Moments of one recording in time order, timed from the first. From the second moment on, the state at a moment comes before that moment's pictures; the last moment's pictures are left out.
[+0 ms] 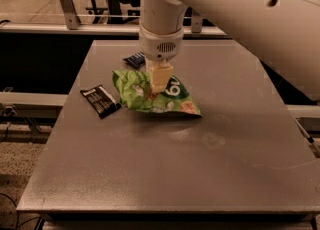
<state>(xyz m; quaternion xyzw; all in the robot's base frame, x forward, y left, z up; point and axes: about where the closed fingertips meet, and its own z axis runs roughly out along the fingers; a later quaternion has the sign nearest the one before) 0.552 -0.006 0.901 -0.79 0.61 -0.03 0.08</state>
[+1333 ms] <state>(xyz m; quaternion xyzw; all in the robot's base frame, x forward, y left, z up) 0.568 0.023 0.902 -0.78 0.62 -0.02 0.10</state>
